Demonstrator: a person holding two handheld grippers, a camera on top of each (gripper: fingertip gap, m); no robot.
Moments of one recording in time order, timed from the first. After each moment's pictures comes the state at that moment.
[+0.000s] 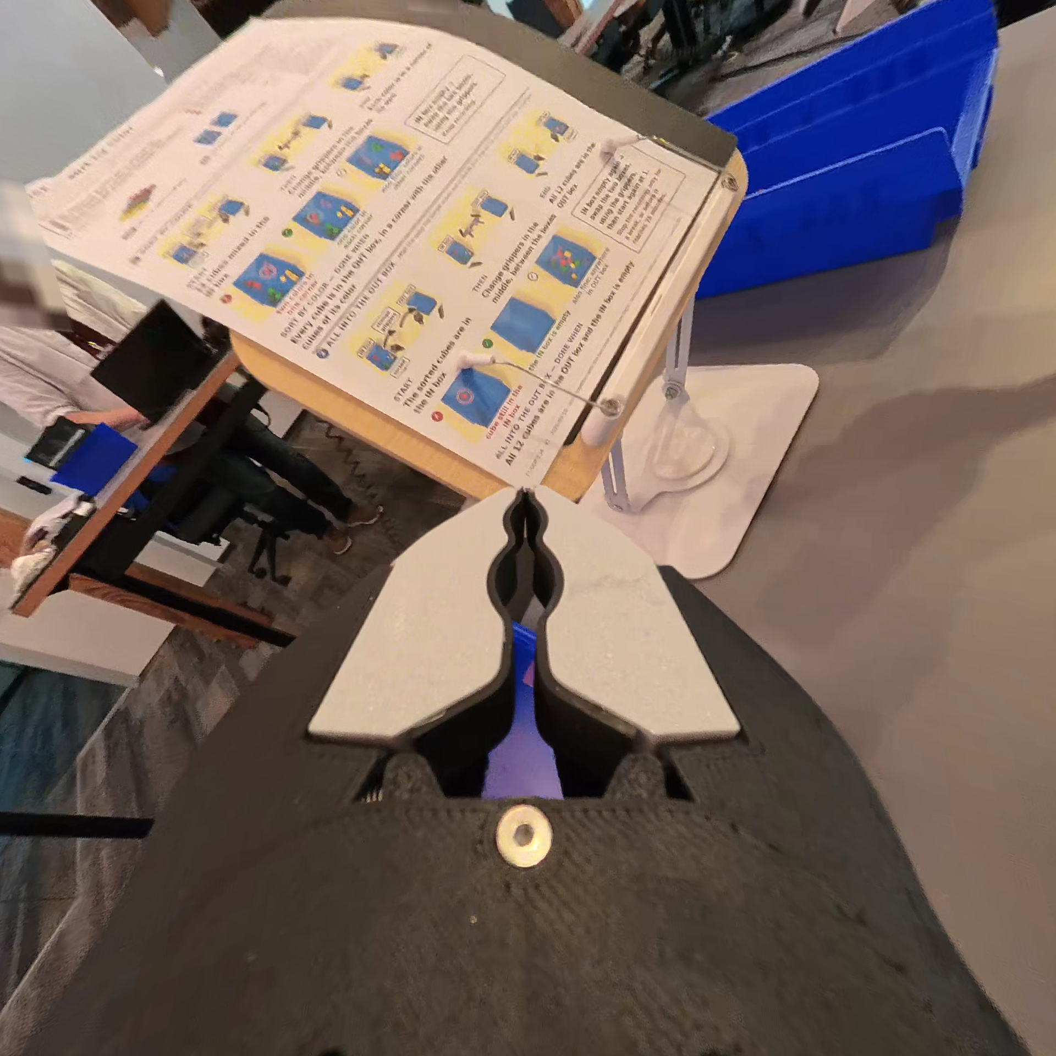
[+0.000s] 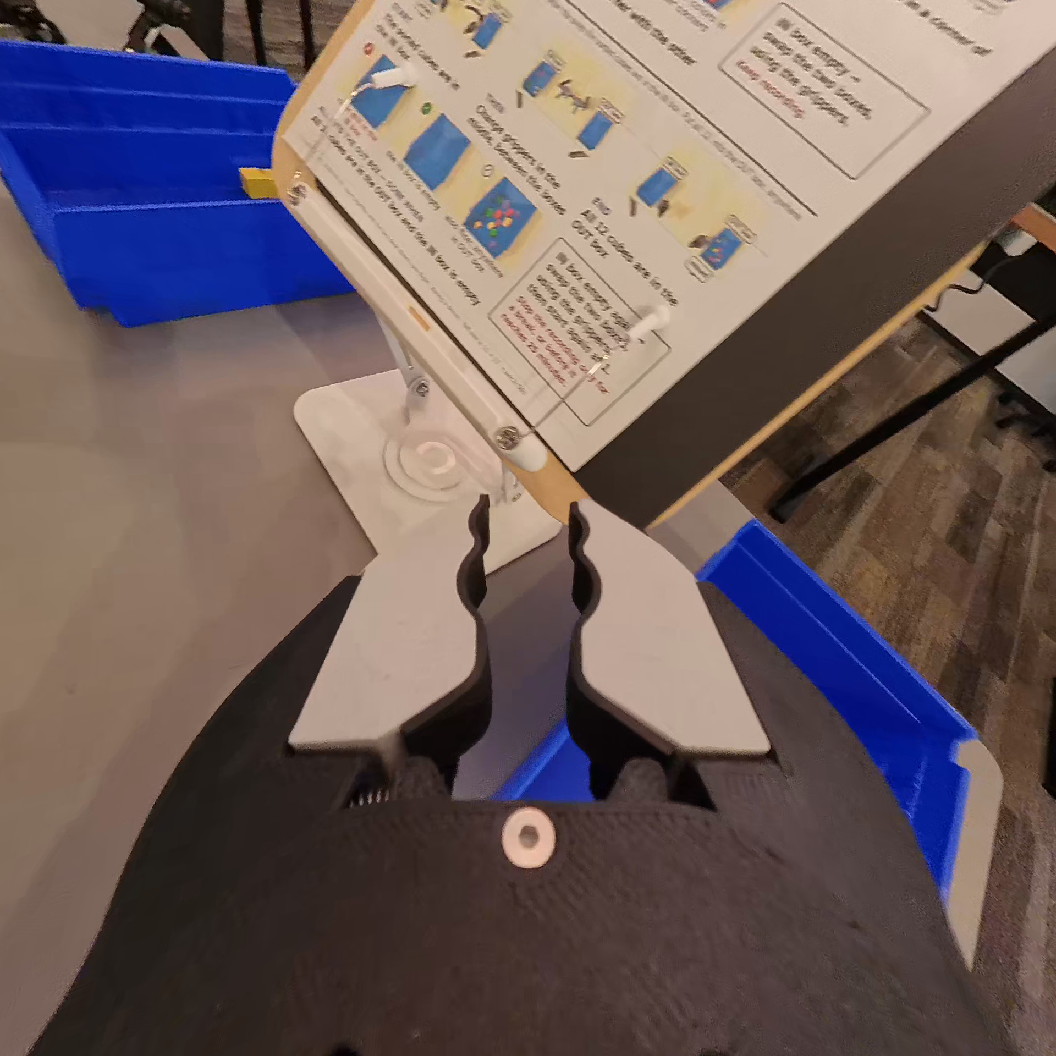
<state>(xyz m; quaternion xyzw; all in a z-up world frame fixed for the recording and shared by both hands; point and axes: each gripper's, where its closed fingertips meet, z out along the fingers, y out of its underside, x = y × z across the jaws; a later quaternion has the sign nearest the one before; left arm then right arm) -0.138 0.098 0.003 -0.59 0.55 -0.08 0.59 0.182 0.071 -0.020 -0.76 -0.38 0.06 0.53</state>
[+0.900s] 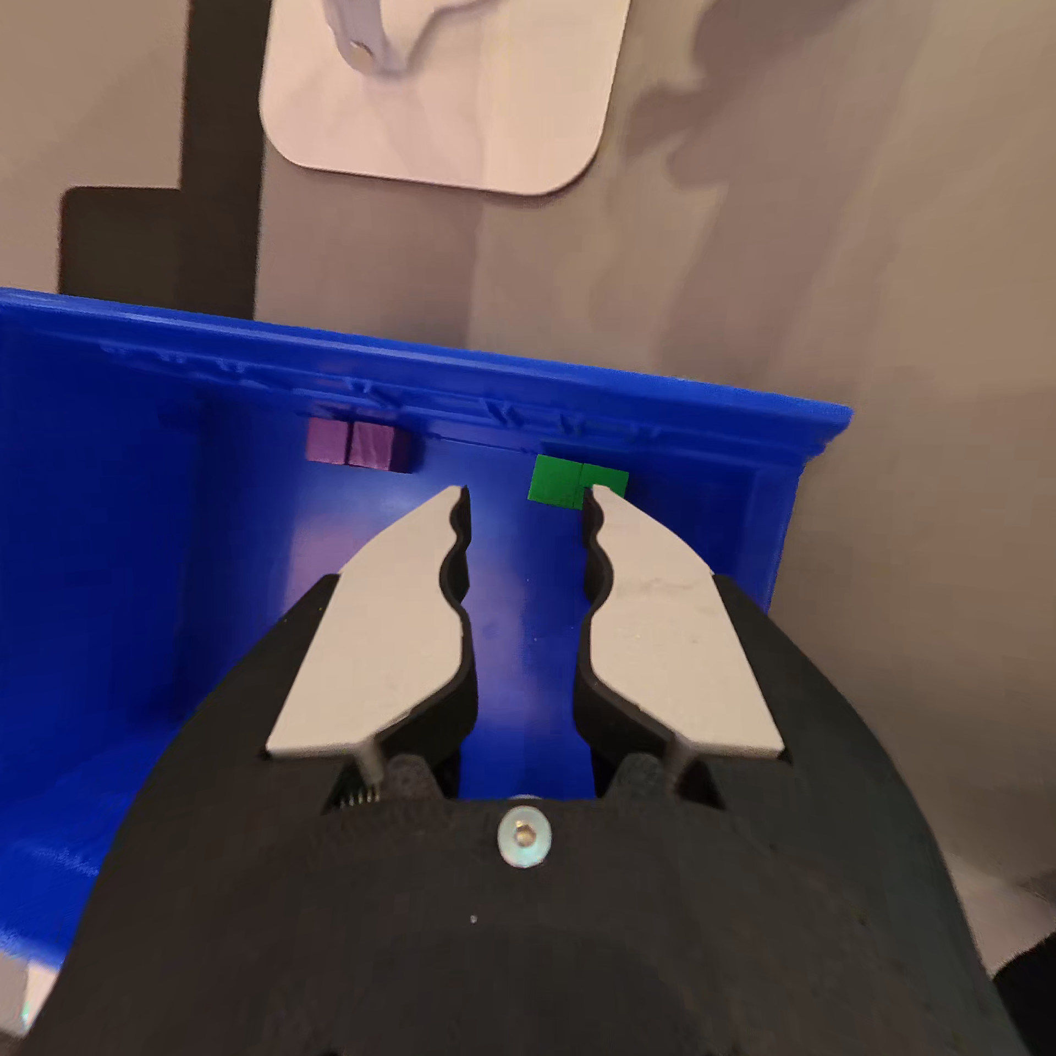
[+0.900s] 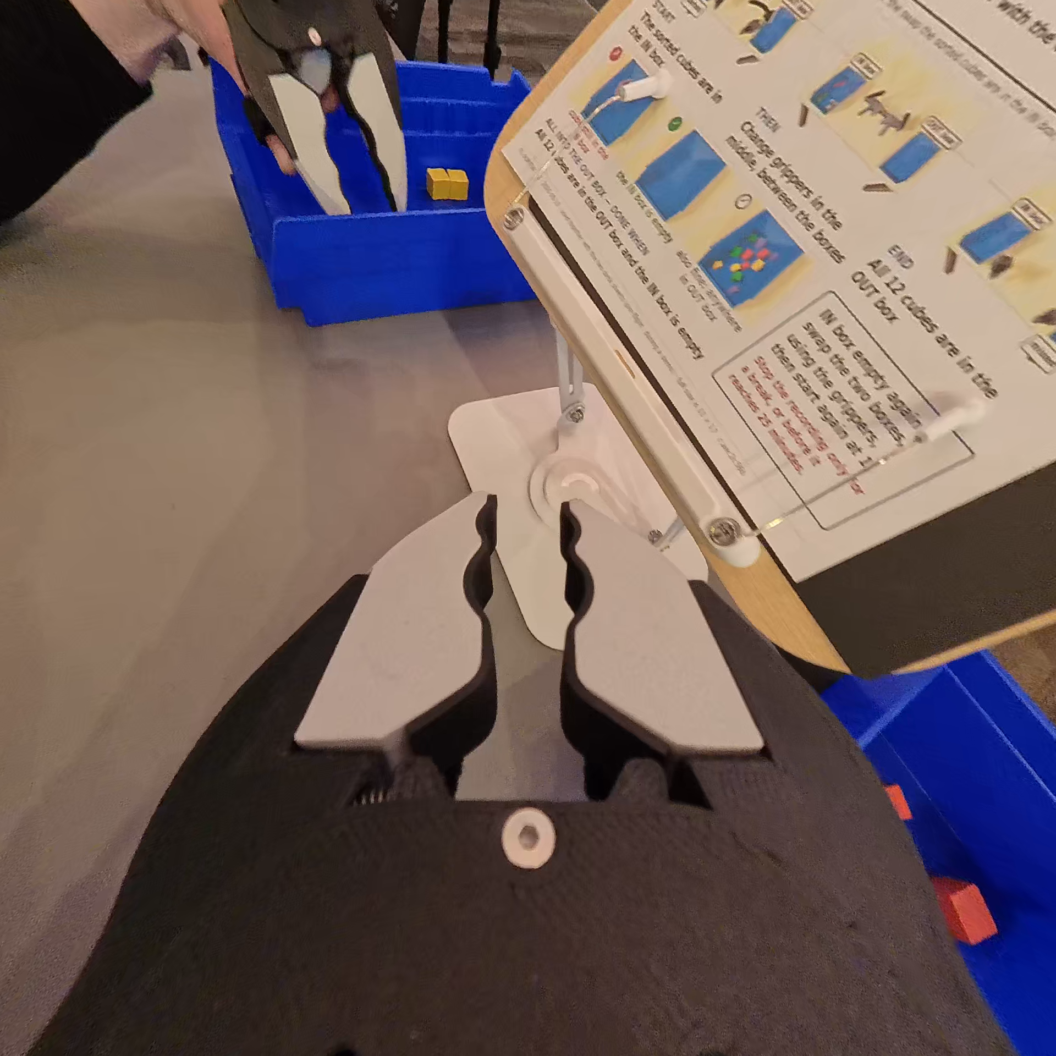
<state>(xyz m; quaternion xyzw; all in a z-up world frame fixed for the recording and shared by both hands) -0.201 0.129 -0.172 -0.68 0.69 -0.13 0.23 0.099 0.046 -0.048 -0.74 -0.46 0.14 0.47</state>
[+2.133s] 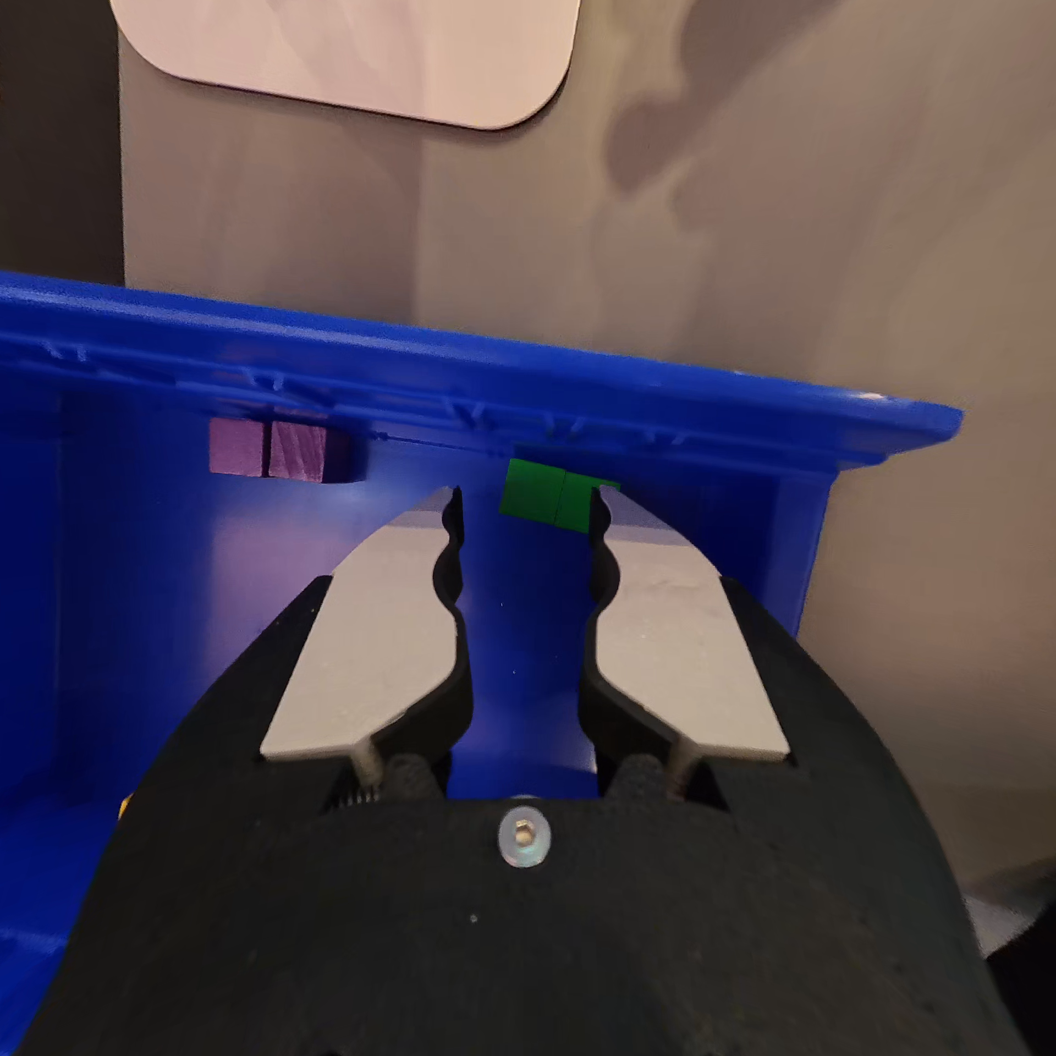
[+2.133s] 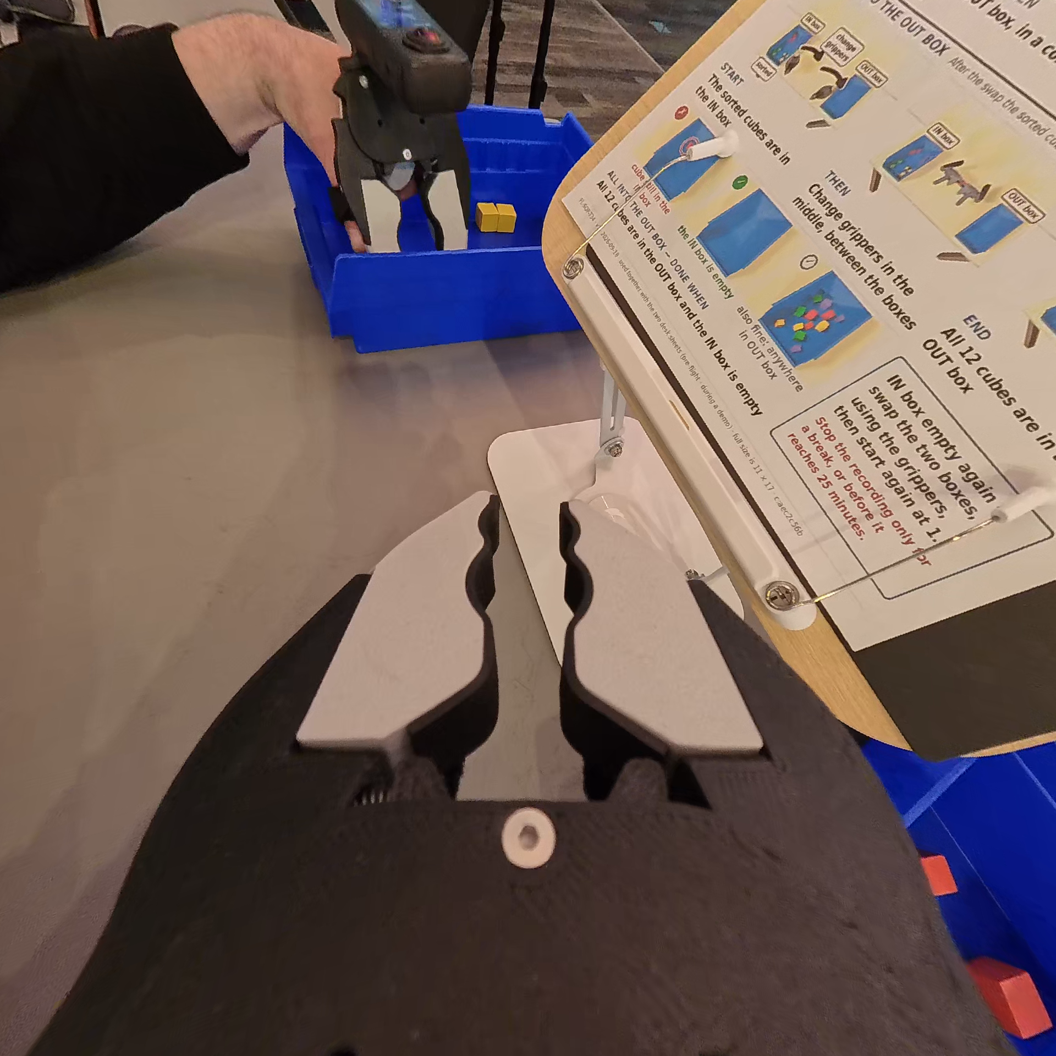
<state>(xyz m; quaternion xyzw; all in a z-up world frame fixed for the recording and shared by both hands) -0.195 0.125 -0.207 -0.68 0.69 -0.15 0.17 0.072 0.037 -0.044 -0.72 -0.48 0.17 0.47</state>
